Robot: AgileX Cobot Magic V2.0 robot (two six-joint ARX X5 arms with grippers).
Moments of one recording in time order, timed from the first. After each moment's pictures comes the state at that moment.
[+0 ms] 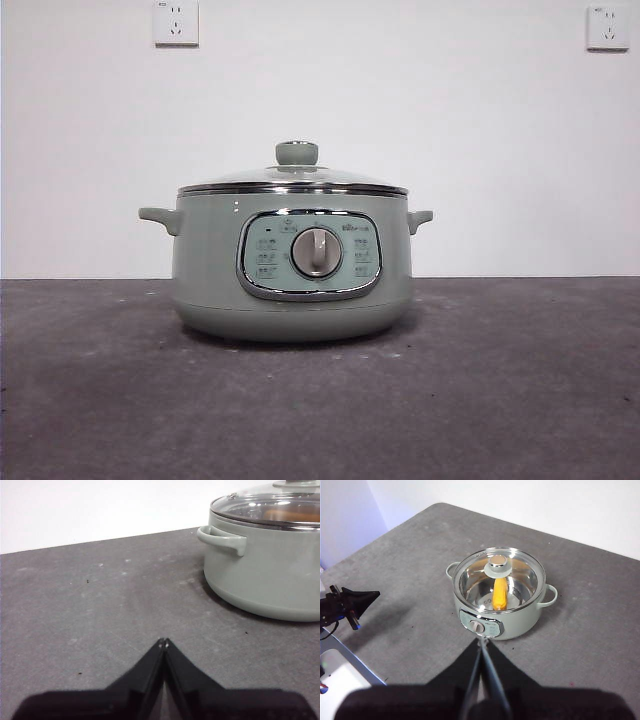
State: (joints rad) left arm 0.06 0.02 0.02 -0.16 0.22 0.09; right arm 0.57 0.94 1.83 -1.35 -0.11 -0.01
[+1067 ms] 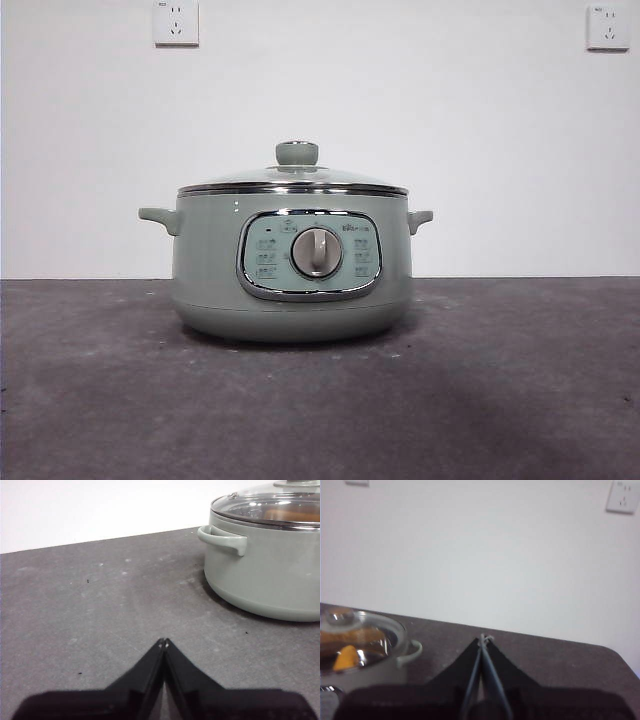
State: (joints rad) left arm 0.06 0.02 0.02 -0.16 0.22 0.09; right arm -0.01 0.13 0.53 -0.30 -0.17 -0.13
